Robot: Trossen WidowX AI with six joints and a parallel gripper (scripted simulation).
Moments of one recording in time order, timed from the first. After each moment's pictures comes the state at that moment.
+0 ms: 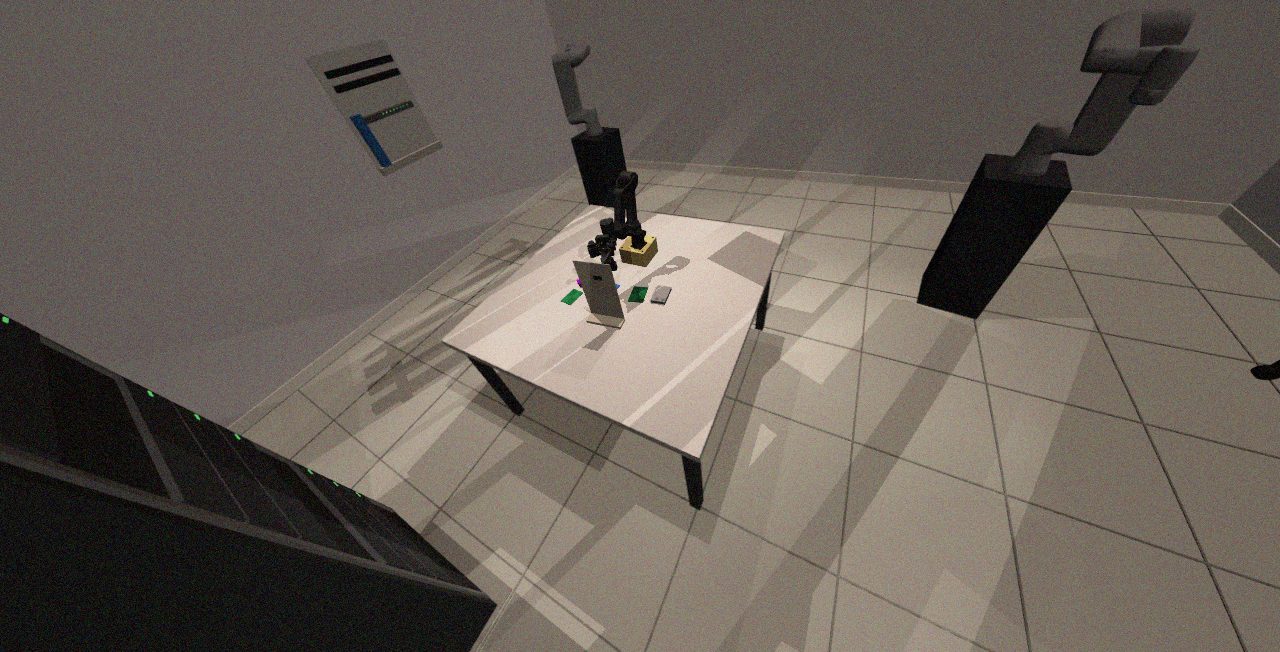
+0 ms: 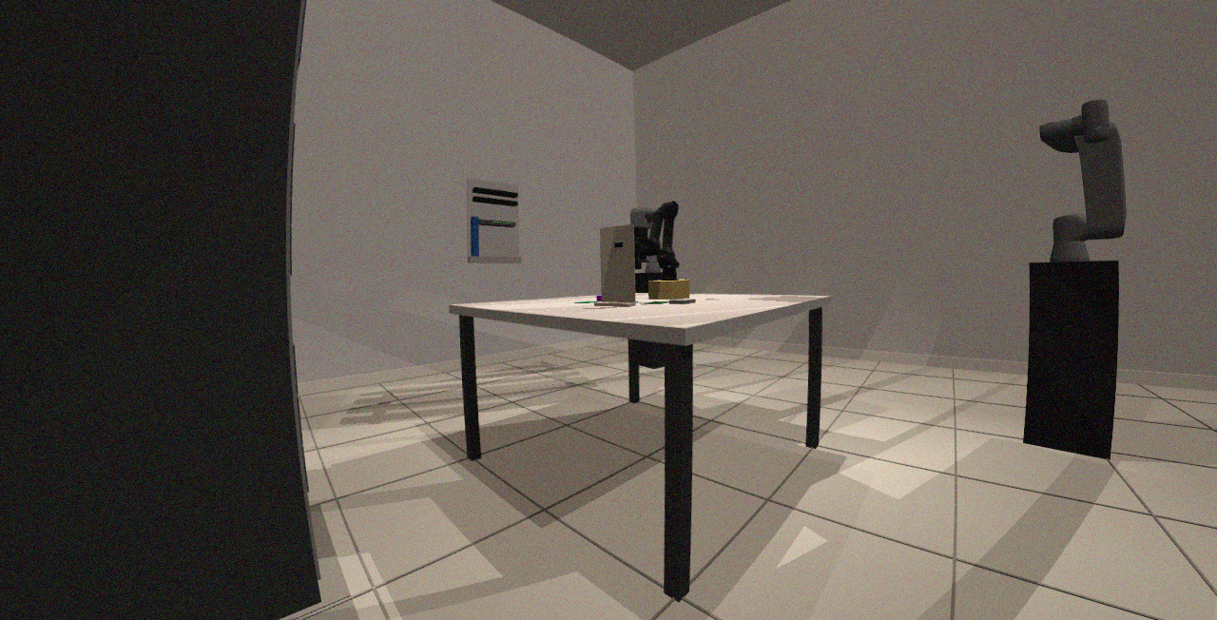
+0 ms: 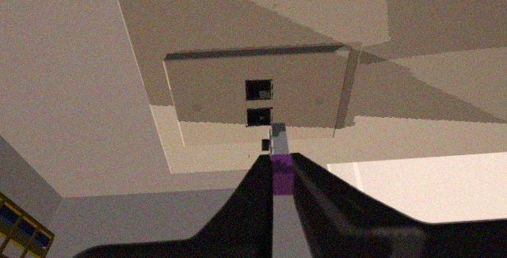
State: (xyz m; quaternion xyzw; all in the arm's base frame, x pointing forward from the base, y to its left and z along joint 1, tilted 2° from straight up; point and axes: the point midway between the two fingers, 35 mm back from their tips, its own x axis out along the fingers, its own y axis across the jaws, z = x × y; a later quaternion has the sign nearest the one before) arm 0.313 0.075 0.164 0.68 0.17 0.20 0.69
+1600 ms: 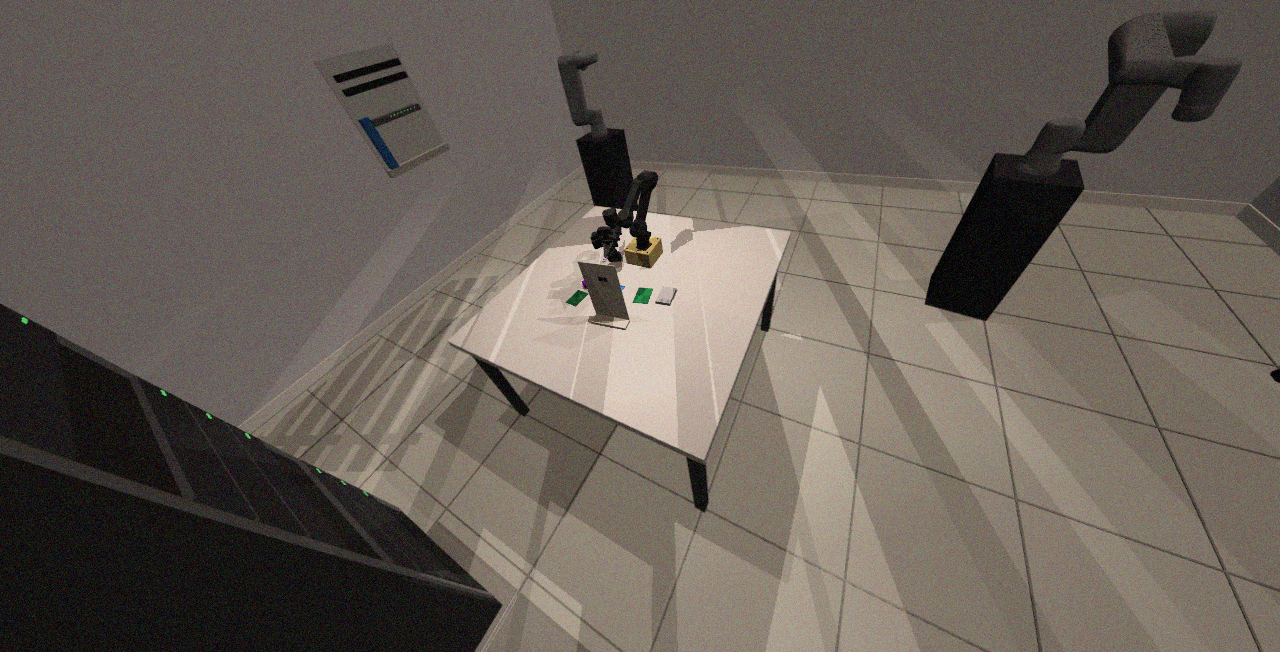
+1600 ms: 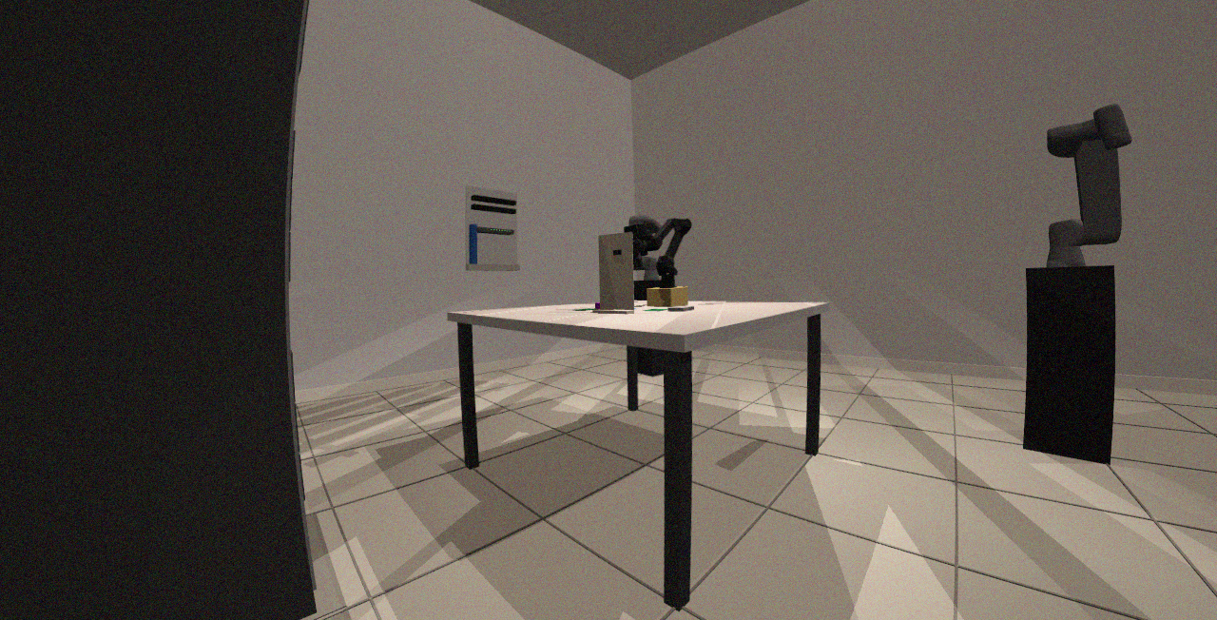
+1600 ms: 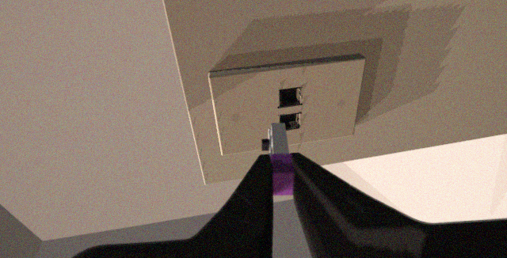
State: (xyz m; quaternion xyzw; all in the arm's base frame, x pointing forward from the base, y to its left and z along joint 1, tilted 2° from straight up) arm 0.299 0.063 0.200 0.69 0.18 0.14 0.68
